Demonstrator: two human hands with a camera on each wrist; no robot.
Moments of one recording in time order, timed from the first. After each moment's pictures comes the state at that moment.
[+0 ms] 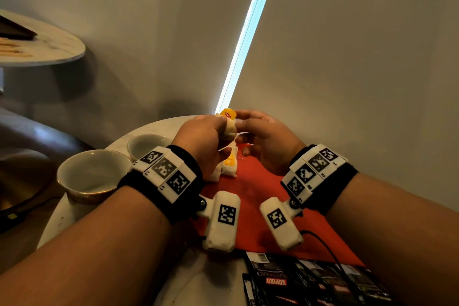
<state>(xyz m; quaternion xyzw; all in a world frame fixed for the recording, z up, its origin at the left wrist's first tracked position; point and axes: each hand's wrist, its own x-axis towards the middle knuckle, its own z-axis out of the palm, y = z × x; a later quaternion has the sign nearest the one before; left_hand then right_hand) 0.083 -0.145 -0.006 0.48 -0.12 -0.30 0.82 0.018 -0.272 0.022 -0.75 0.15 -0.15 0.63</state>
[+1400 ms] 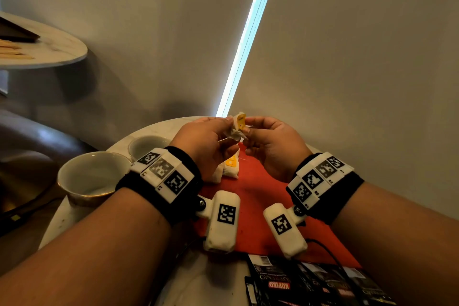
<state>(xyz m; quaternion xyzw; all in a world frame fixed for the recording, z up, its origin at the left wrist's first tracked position) 0.087 -0.145 -0.009 0.43 -0.12 -0.34 0.83 0.010 -0.273 0.013 -0.70 0.17 -0.23 0.65</state>
